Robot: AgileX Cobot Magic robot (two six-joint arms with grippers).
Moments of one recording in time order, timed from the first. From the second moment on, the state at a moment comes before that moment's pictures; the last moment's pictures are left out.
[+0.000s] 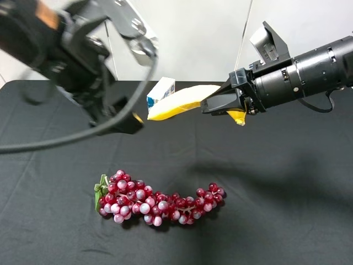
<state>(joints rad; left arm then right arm) -0.75 1.32 -1.03 0.01 0.69 0.35 0.24 1.49 -0.83 1.26 0.85 -1.06</state>
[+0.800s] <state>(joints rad) -0.75 0.74 -0.97 0.19 1.18 -0.04 0.24 1.49 -0.83 1.26 0.85 -1.05</state>
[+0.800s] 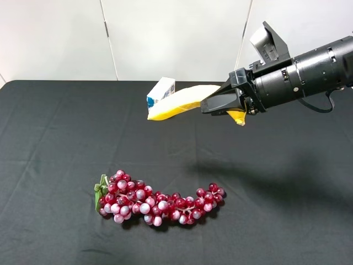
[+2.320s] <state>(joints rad) -0.75 0.03 -0.50 0.04 1.06 -0.09 0.24 1.49 -0.83 1.22 0.82 -1.01</state>
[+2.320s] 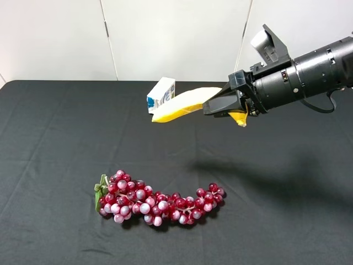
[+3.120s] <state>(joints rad) -0.20 0.03 -0.50 0.04 1.06 -0.09 0.24 1.49 -0.83 1.10 0.75 -0.79</state>
